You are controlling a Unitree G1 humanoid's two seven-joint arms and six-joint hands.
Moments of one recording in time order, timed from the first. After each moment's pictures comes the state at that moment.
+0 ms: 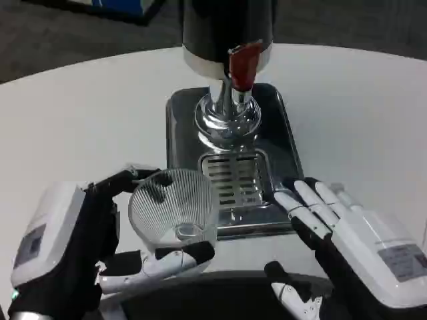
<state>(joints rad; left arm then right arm) 0.21 0.27 0.02 -0.62 0.53 -0.02 -0.02 0.28 -0.31 0.12 -0.79 -0.95 -0.05 0.27</state>
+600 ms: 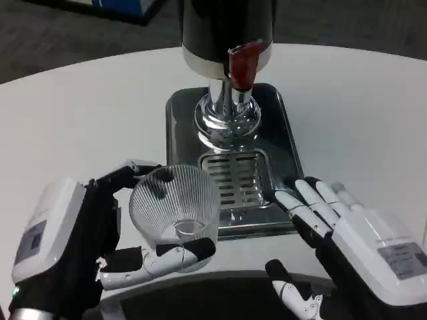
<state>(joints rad) 0.20 0.27 0.02 -0.62 0.53 -0.02 -0.02 0.27 -0.30 0.12 -0.79 -0.95 -0.04 0.28</state>
